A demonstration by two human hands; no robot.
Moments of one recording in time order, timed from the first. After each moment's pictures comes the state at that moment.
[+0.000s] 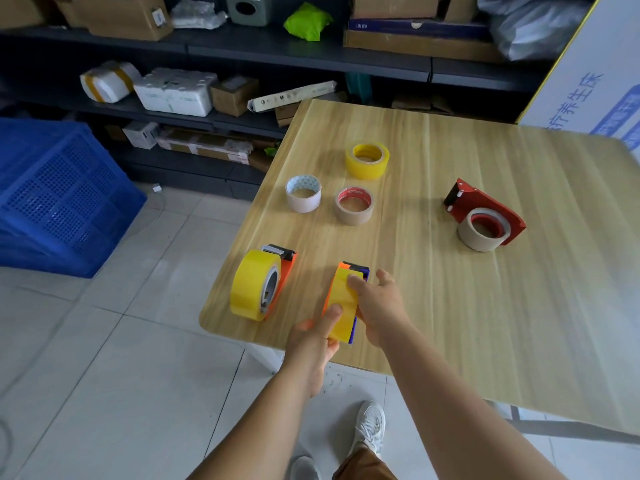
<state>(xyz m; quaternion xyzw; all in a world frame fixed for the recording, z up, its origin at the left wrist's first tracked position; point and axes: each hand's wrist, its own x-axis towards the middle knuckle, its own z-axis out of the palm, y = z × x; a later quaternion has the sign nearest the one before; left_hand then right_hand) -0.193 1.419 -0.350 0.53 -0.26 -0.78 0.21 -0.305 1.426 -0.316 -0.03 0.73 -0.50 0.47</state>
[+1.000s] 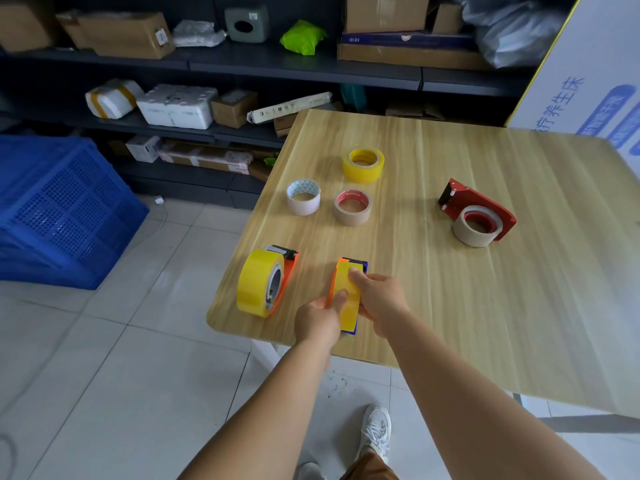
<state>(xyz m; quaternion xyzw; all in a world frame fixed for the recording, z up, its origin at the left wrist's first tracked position) -0.205 1.416 -0.313 0.62 -0.52 -0.58 0.13 -0.307 1.432 -0.326 -0.08 0.75 -0.47 0.46</state>
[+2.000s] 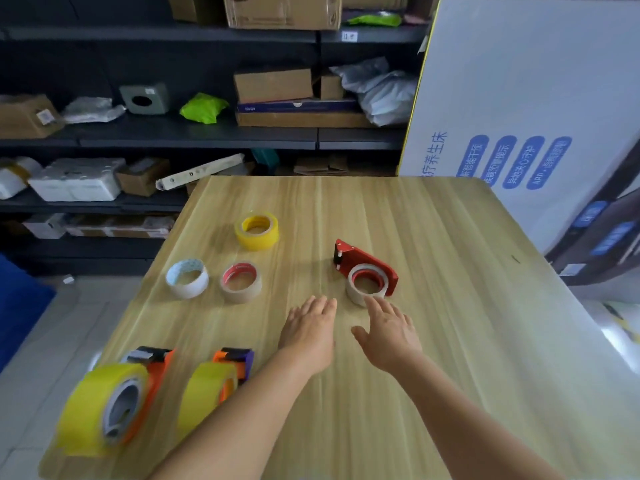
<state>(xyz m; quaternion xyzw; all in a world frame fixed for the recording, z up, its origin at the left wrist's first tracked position) -0.416 1.415 -0.294 0.31 -0.93 -0.16 -0.07 -0.520 1.512 -0.299 -0.39 0.90 -0.11 0.18</state>
